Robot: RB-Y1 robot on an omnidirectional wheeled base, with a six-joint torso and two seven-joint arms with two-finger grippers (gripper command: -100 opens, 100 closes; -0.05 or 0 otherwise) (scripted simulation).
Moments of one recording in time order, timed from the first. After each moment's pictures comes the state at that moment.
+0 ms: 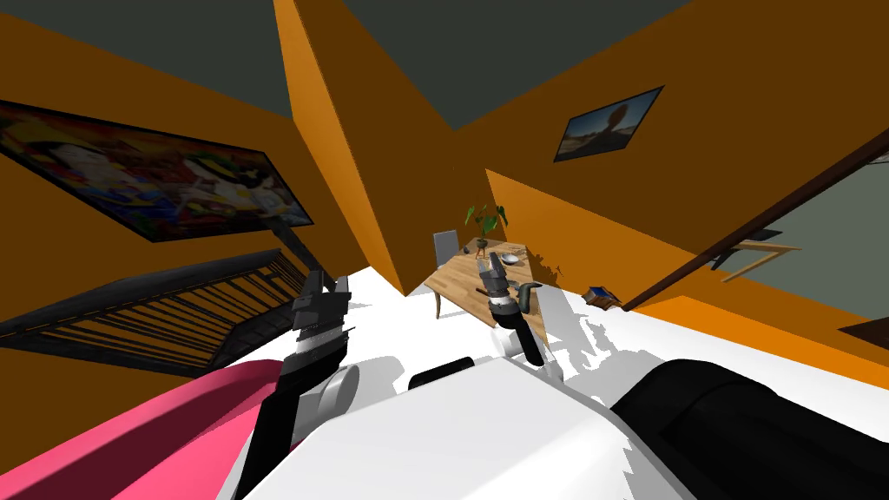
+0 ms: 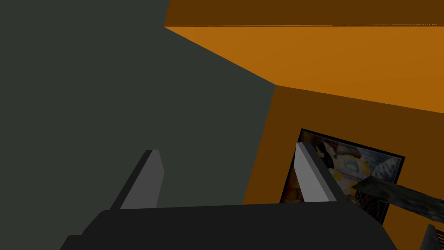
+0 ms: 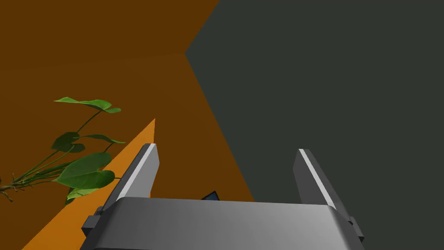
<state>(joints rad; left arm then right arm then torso) 0.46 0.00 0.01 -2.36 0.05 -0.36 -0.07 0.45 -0.12 0.09 -2.25 -0.02 -0.54 0.01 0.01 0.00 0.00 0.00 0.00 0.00</state>
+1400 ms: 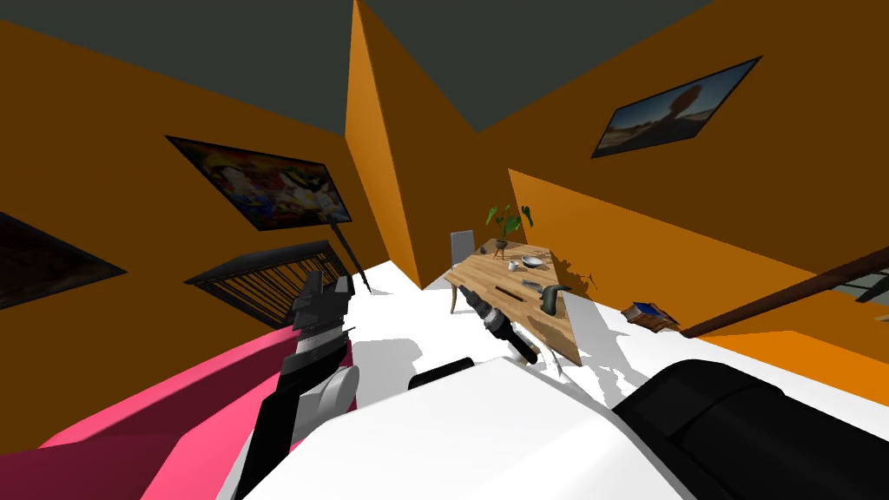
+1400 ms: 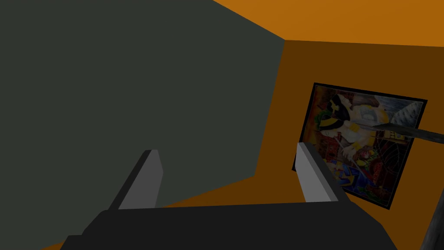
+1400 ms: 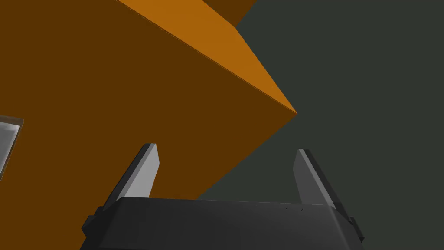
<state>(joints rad) 0.46 0.00 0.01 -2.36 0.05 -0.36 -0.07 0.37 -0.51 0.27 -1.90 0.16 -0.66 0.09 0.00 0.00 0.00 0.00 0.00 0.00</state>
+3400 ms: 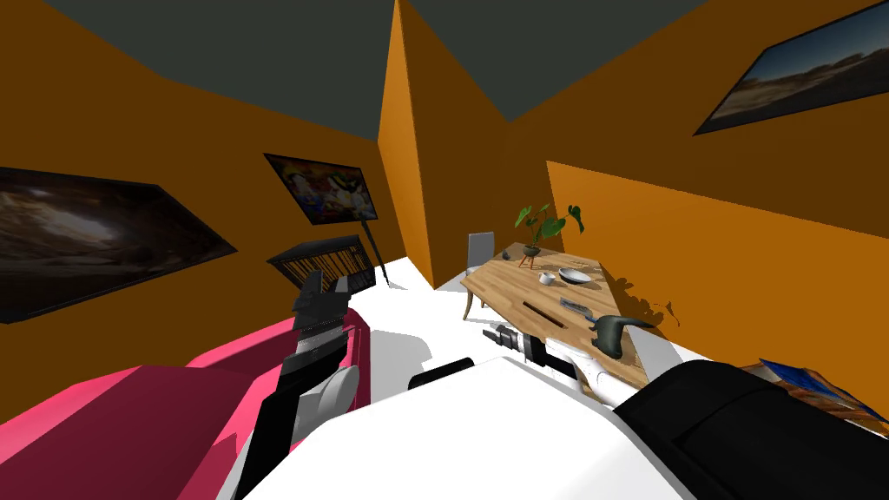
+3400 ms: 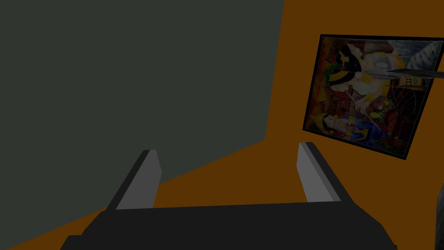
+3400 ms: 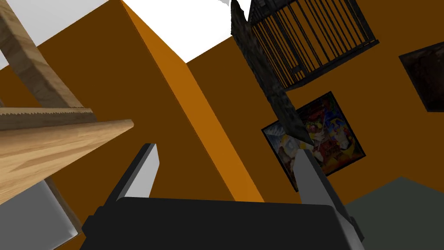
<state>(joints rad) 0.46 0.00 0.01 -2.36 0.05 -0.36 -0.07 0.33 -0.89 0.47 -1.31 0.31 -0.70 0.18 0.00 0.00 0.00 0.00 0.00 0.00</state>
